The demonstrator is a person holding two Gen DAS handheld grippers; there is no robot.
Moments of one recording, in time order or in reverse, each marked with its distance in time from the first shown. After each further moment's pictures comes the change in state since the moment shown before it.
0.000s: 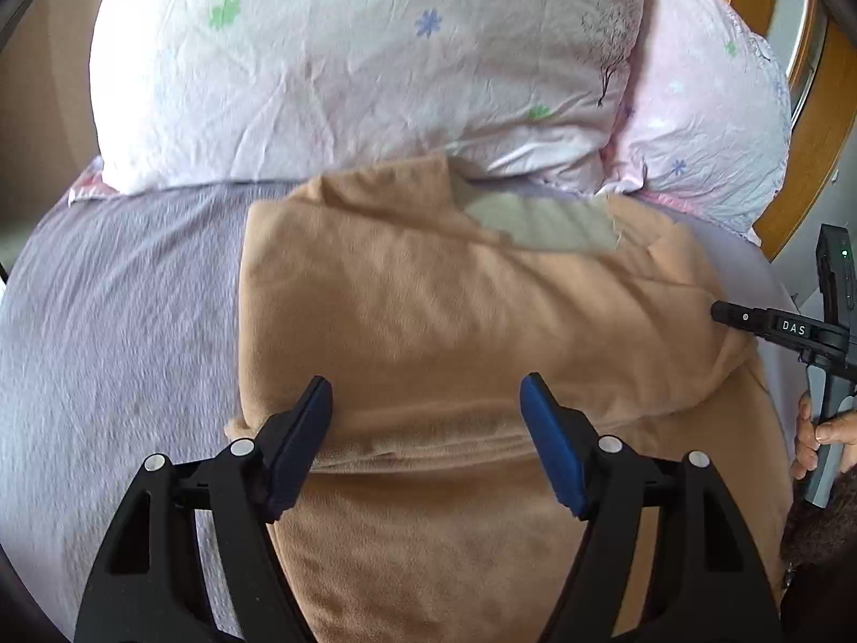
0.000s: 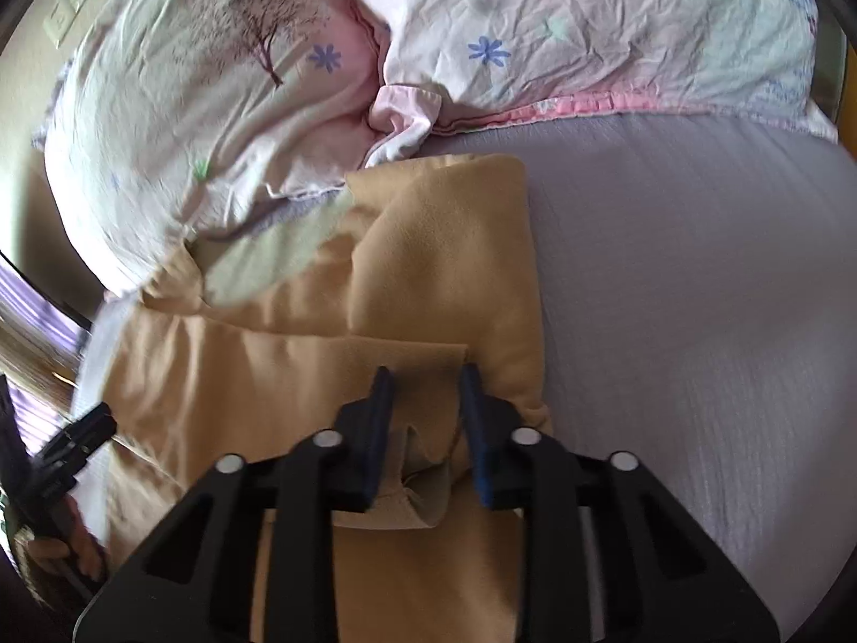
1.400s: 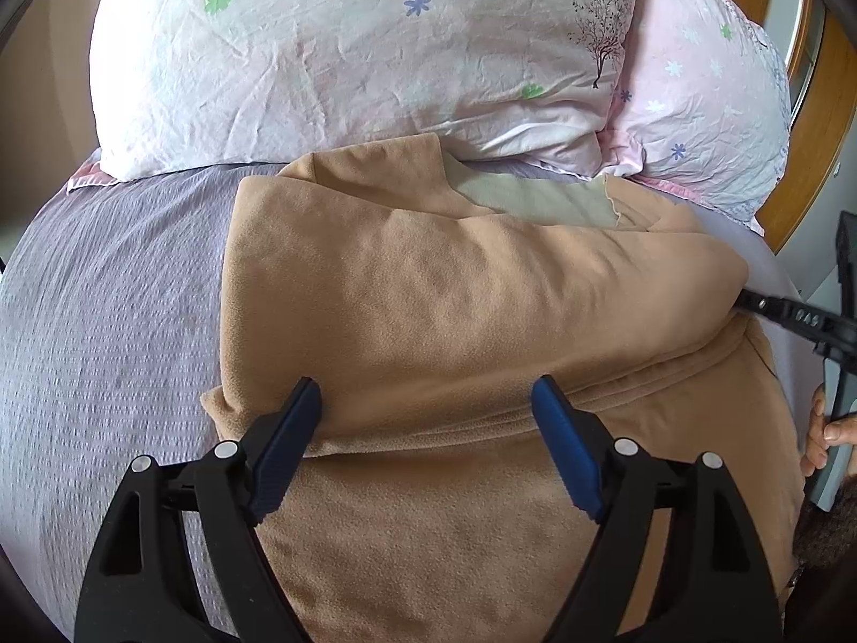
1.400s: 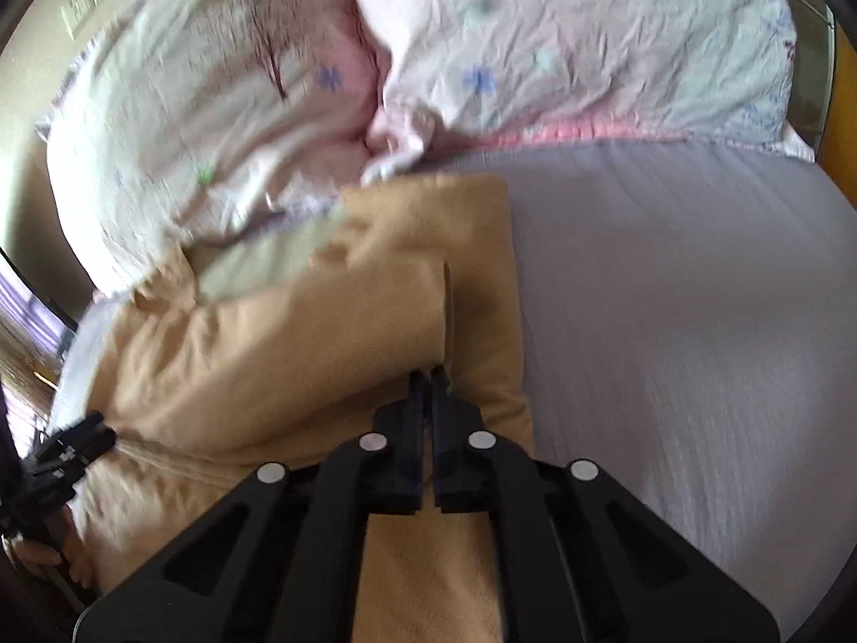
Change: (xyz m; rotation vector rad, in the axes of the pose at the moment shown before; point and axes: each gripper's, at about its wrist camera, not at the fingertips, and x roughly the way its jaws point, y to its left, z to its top) left arm 0.005 -0.012 -0.011 0.005 -0.012 0.012; right arm -0.020 -0.005 -0.006 0.017 -0.107 -0.020
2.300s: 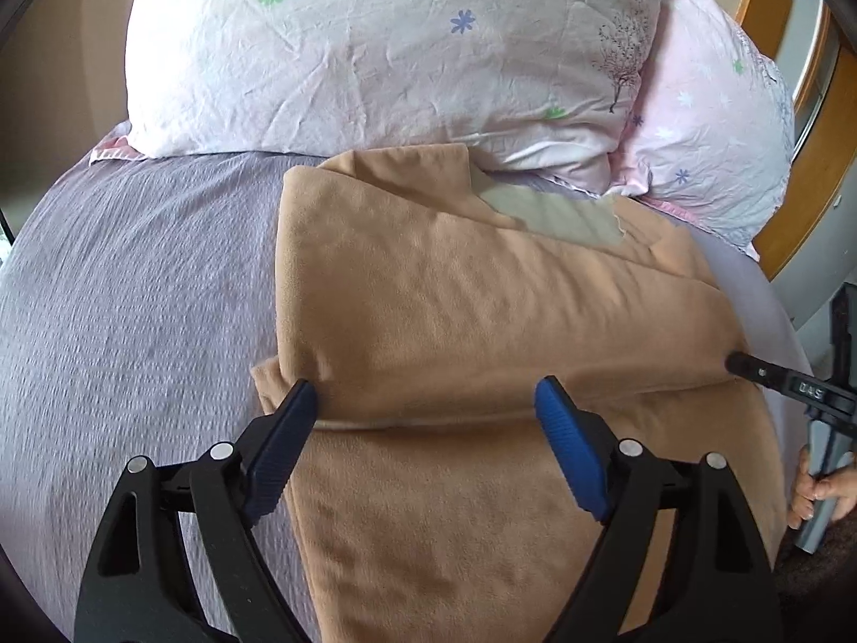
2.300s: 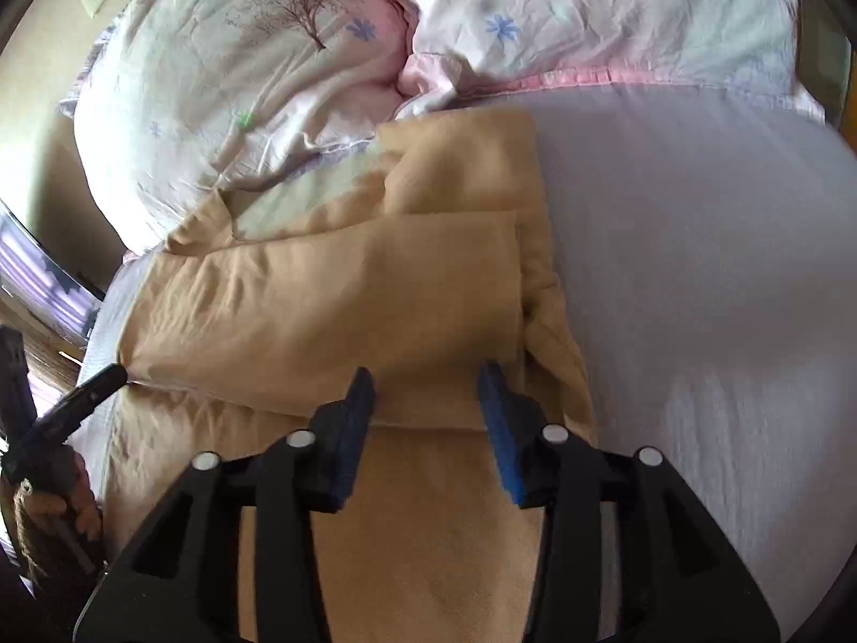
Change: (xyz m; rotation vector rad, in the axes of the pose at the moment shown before) left arm -0.023 0.021 -0.005 -0.083 -0.007 -0.028; right arm -0.022 -0.001 -0.027 0.008 0.109 0.090
